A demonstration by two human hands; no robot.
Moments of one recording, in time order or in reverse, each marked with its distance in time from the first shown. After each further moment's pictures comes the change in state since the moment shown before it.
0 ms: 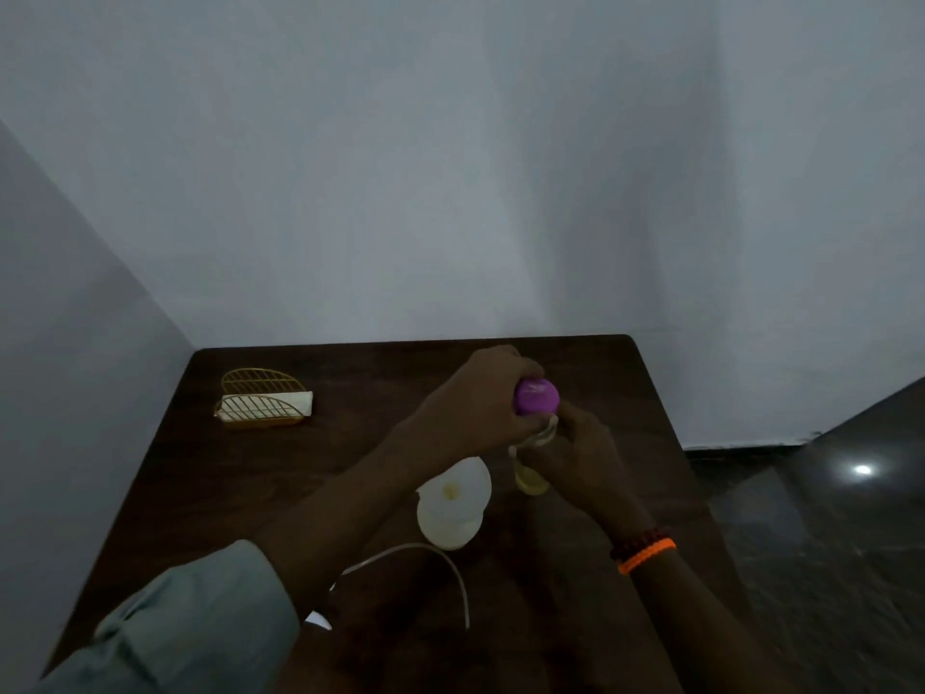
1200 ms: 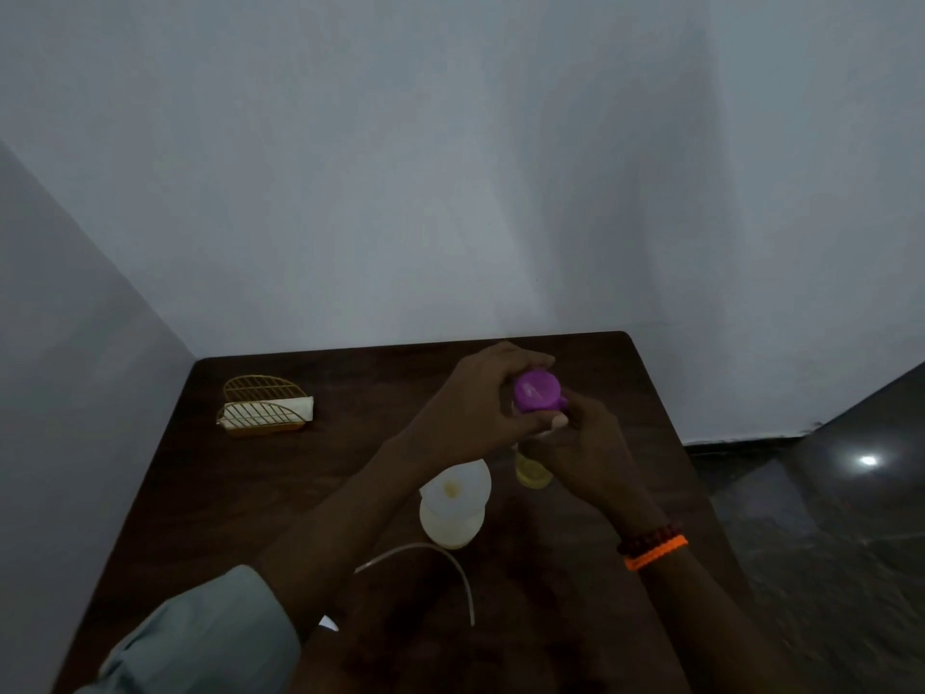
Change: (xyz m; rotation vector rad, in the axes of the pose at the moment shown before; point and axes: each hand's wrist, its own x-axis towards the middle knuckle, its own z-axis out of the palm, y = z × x) left_hand -0.016 0.021 -0.009 -0.275 0.163 0.074; right_hand -0.005 -0.004 -0.008 0.030 0.027 -0.109
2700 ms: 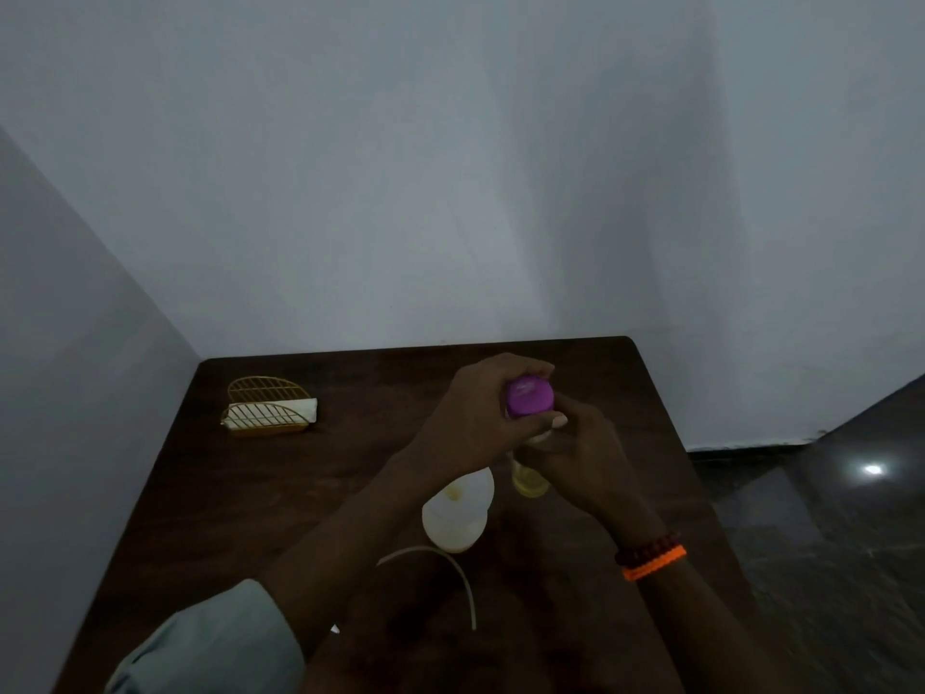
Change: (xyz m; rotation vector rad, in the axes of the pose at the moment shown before) left_hand -0.007 -0.001 0.007 -0.097 0.090 -0.062; right_hand -0.001 -0.006 0.005 -0.024 -0.005 -0.085
